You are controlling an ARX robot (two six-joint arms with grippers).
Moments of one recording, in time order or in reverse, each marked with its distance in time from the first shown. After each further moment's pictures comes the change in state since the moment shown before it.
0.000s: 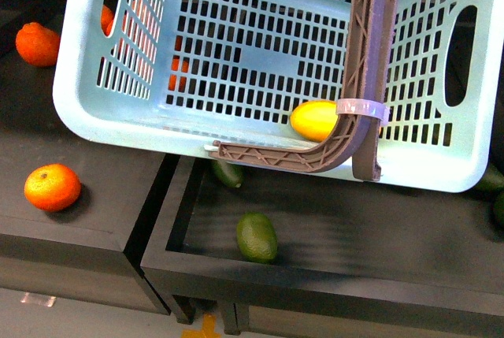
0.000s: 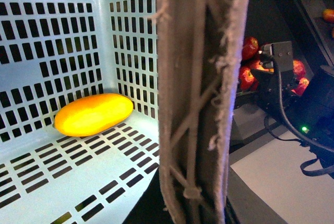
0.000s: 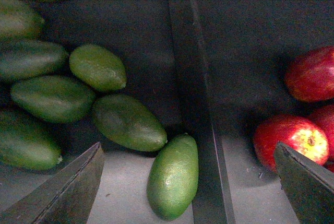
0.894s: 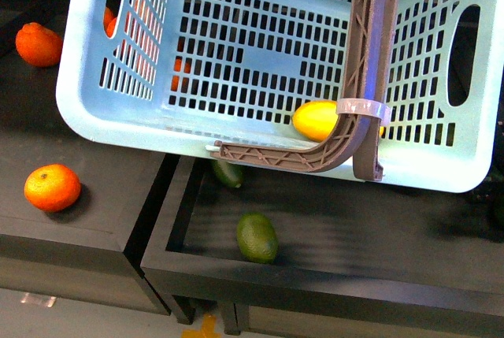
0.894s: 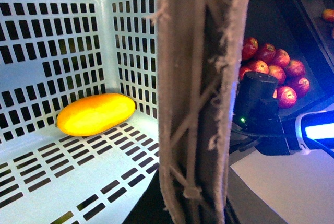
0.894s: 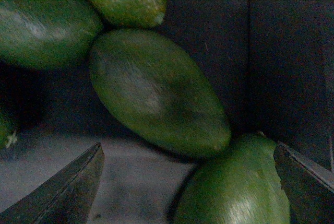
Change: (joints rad) left arm 0.001 0.000 0.000 0.000 0.000 0.000; right arm 0.034 0.436 0.327 0.000 -0.089 -0.104
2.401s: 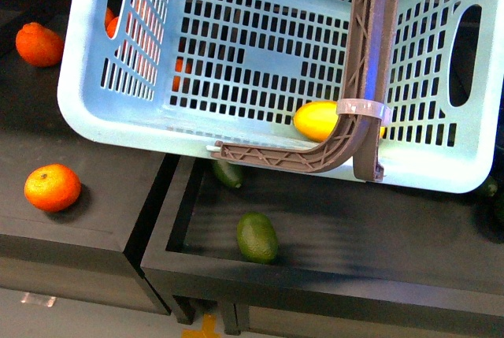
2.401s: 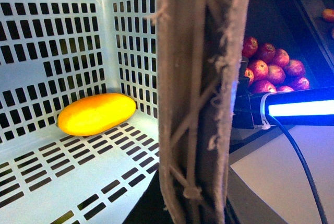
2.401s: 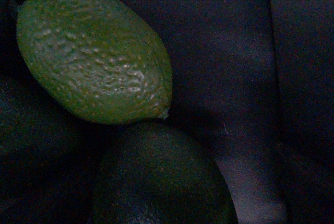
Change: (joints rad) left arm 0.000 0.000 0.000 0.000 0.001 0.000; right arm 0.040 0.186 0.341 -0.120 0.048 0.090
